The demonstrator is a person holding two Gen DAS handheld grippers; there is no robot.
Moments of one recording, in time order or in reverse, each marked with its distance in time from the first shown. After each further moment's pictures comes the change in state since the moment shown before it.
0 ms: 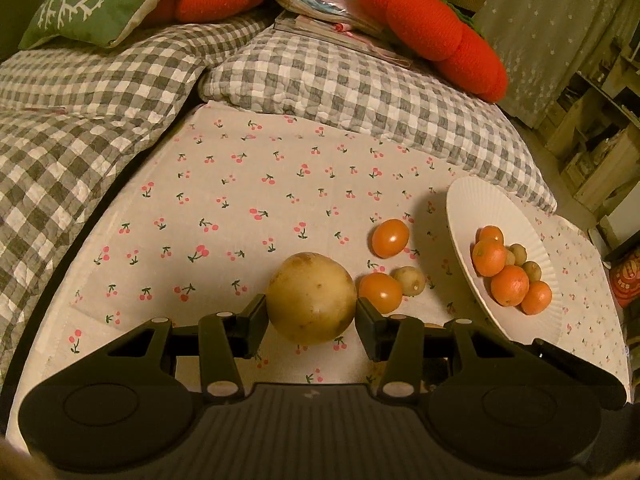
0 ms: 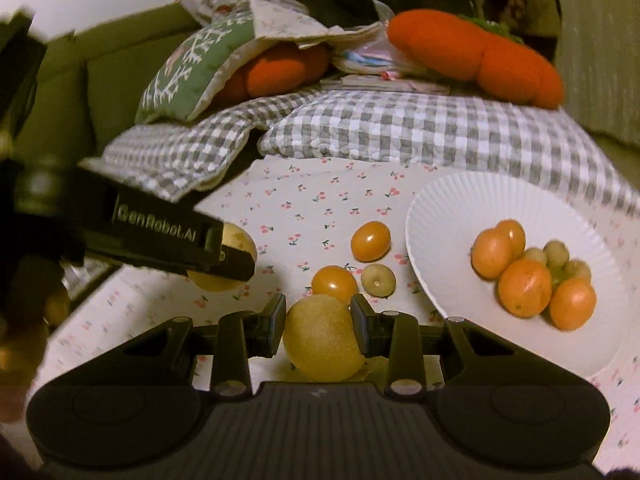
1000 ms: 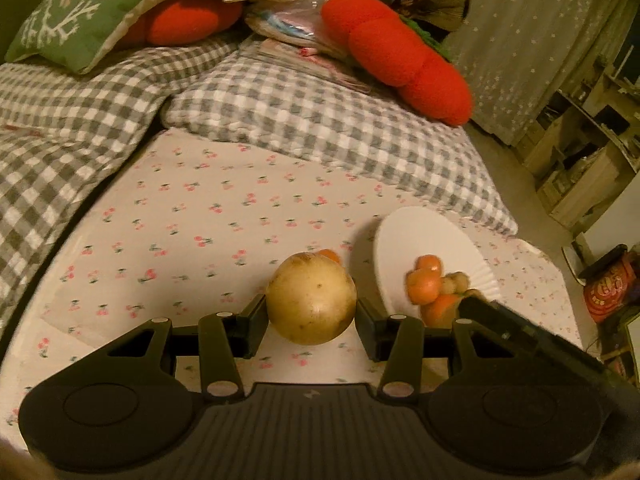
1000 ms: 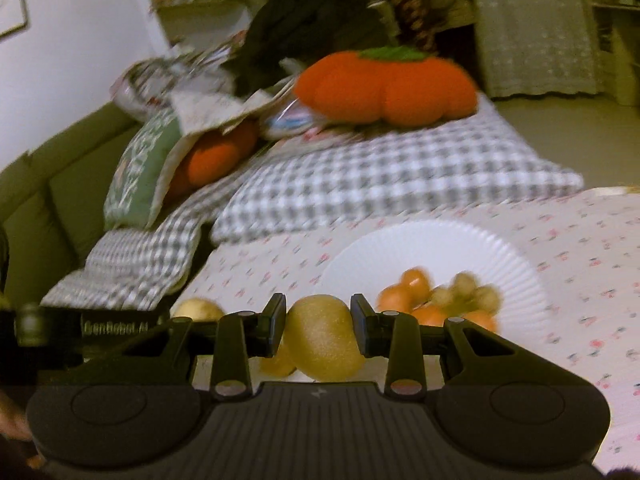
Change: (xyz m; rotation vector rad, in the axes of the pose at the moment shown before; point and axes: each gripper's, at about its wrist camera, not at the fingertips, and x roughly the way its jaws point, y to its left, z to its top) left arm -0.020 -0.041 0.011 -0.015 -0.042 -0.075; right arm -0.059 -0.070 0.032 0.270 -0.132 -0.045
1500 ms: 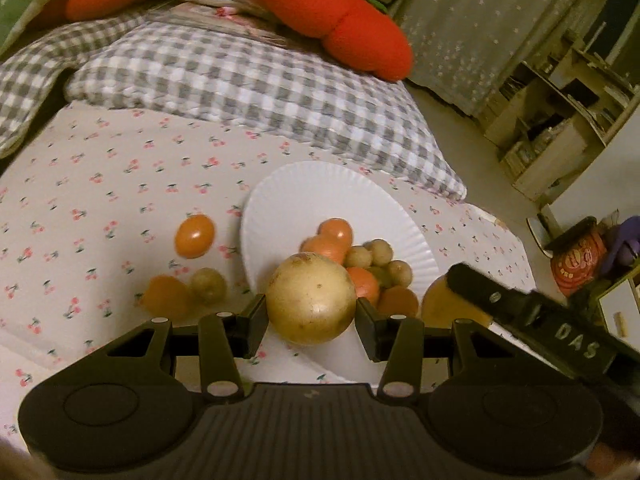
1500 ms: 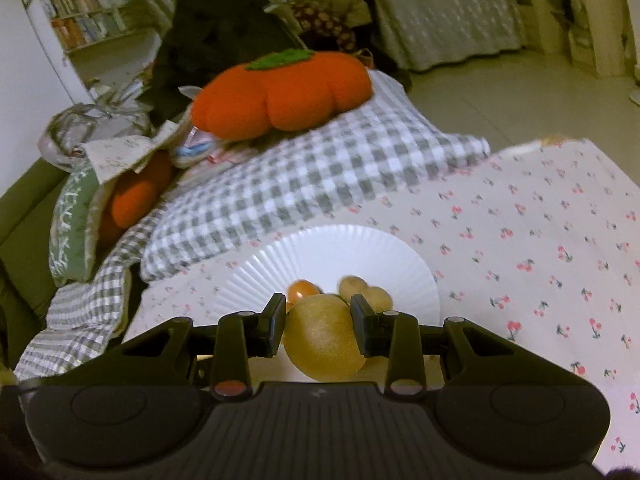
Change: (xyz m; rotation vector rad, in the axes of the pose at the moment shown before) left arm 0.051 -0.071 -0.015 0.043 0.076 -0.117; right arm 0.001 -0.071 0.003 0.201 0.020 -0.134
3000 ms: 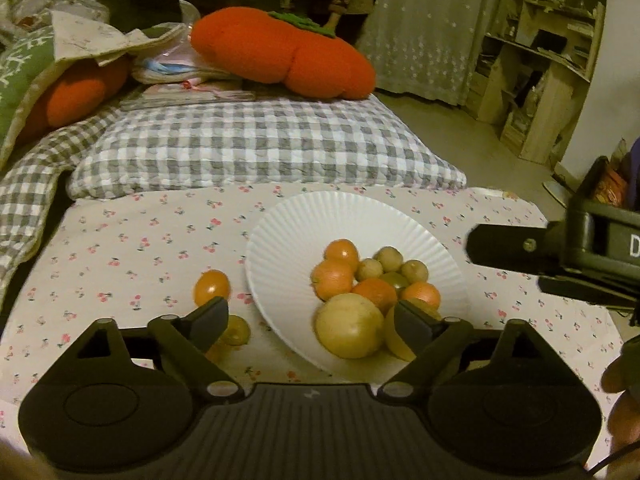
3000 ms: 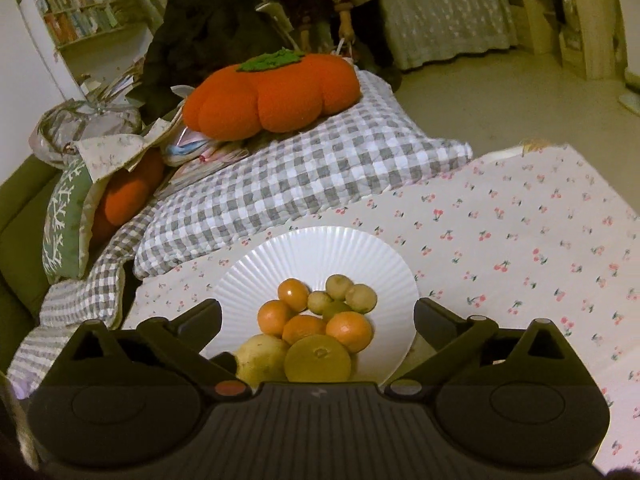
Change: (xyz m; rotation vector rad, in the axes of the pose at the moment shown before) left arm -0.011 -0.019 -0.010 0.278 -0.144 0.123; right arm -0.022 0.006 0.008 -0.027 0.007 -0.039
